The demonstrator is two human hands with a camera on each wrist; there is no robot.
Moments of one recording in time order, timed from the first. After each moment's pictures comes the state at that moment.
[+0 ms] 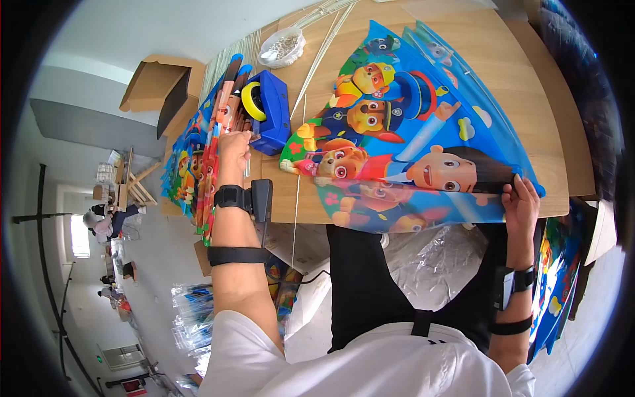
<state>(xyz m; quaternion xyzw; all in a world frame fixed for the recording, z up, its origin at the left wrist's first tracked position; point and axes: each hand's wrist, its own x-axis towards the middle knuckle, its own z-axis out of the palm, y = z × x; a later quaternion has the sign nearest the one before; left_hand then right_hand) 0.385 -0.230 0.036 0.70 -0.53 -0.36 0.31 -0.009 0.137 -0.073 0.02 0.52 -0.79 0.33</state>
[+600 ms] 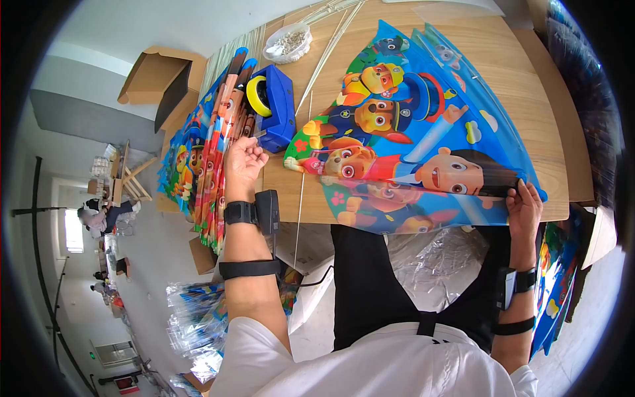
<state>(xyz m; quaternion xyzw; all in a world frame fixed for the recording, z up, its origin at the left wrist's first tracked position) 0.416 -0.216 0.007 0.53 -0.29 -0.66 0.45 -0.007 0.137 -0.073 -0.01 0.54 -0.78 0.32</state>
